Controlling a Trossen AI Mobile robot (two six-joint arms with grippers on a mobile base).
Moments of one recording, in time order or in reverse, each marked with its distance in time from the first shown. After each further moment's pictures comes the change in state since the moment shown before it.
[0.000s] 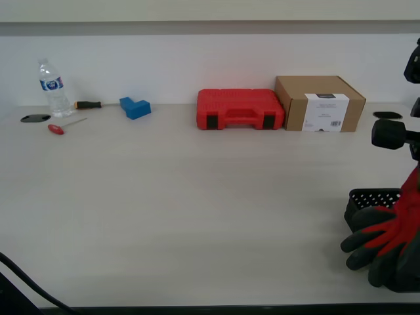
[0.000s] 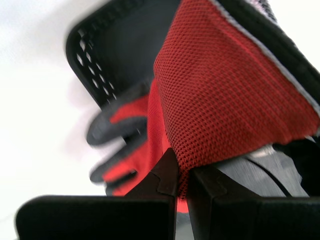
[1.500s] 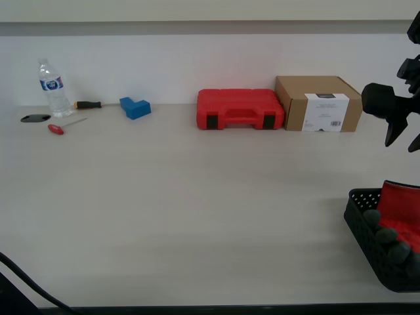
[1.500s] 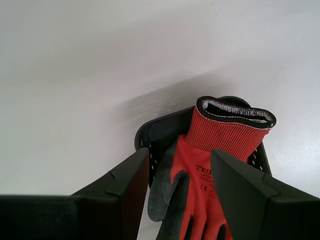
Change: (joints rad) arm 0 -0.011 -0.053 0.090 0.156 -0.026 -0.183; arm 1 0.000 0.000 0.000 0.001 0.000 0.000
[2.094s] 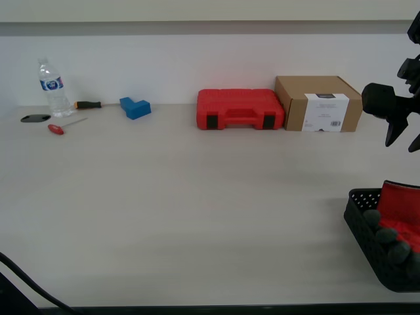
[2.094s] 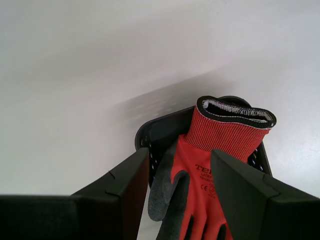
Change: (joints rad) arm 0 0.000 0.000 0.000 0.000 0.000 0.000; arm 1 0.000 0.000 0.000 0.000 0.000 0.000
